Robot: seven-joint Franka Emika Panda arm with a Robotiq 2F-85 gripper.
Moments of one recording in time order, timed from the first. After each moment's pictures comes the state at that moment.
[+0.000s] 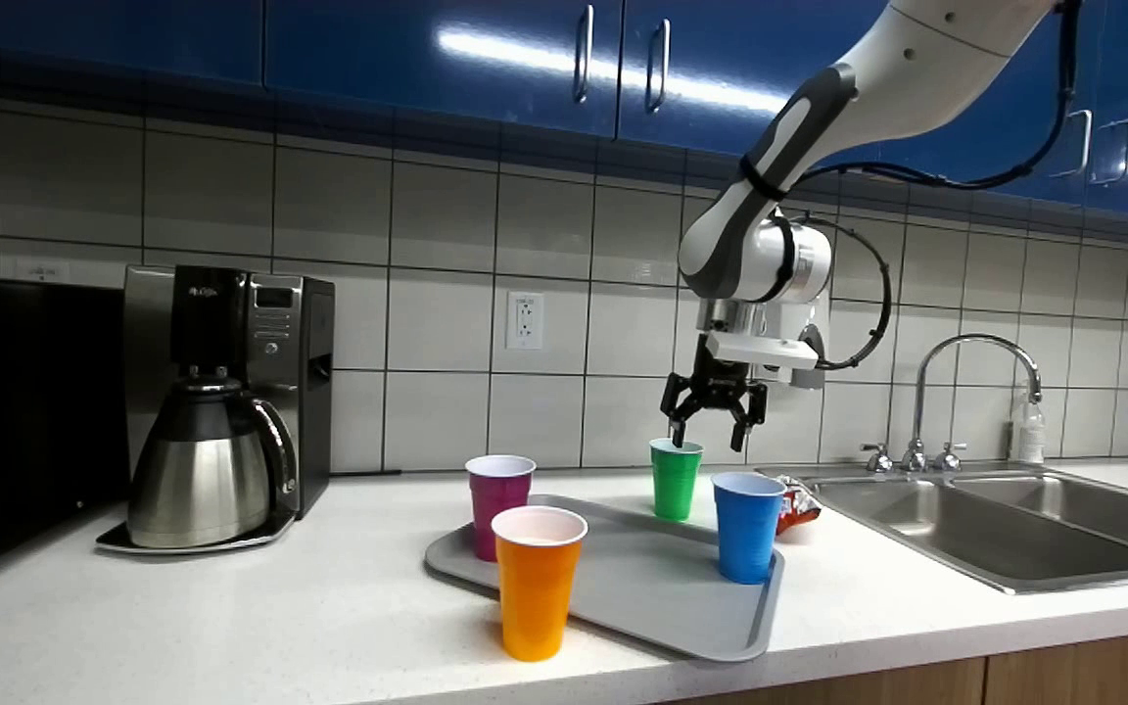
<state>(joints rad) 0.05 0.21 0.02 -2.15 0.05 2.49 0.05</state>
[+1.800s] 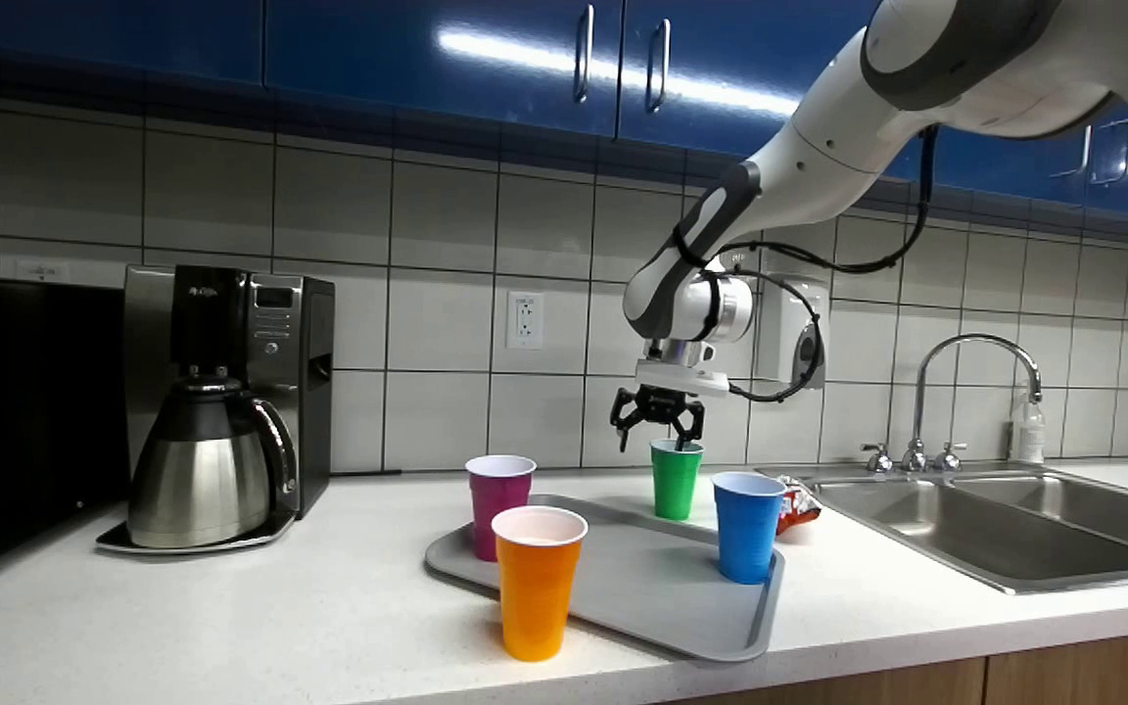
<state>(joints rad) 0.09 0.59 0.01 -1.71 0.06 2.51 0.29</state>
